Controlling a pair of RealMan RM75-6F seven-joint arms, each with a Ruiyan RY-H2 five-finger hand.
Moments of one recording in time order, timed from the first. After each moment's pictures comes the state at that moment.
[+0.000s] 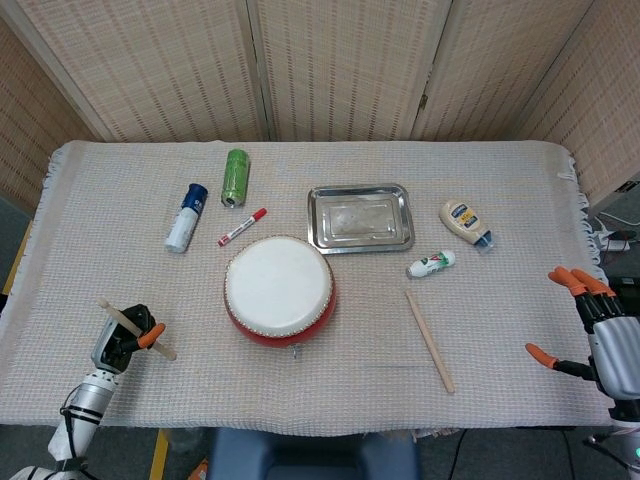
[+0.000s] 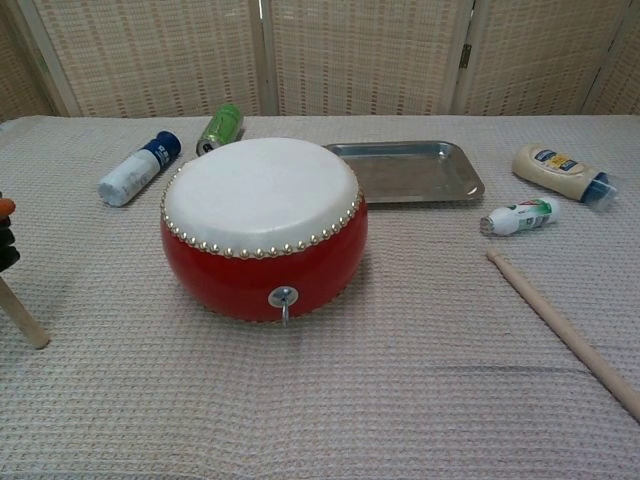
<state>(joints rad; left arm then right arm) -0.33 -1.51 -0.04 -1.19 1.51 1.23 -1.59 0.07 -1.04 0.07 -1.63 -1.65 1.63 0.28</state>
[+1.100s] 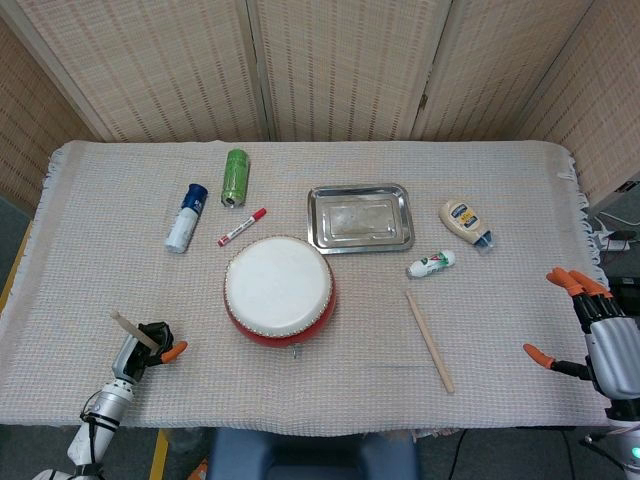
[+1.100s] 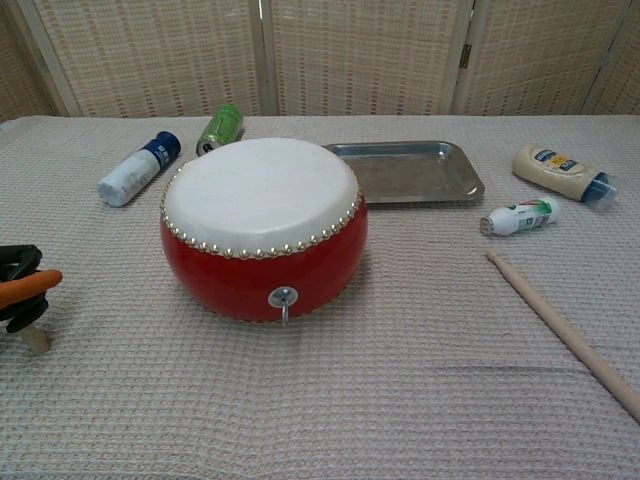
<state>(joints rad) -0.31 -1.67 0.03 -0.98 1.53 1.20 -1.49 0.07 -1.05 0.07 -1.65 -1.63 1.61 0.27</state>
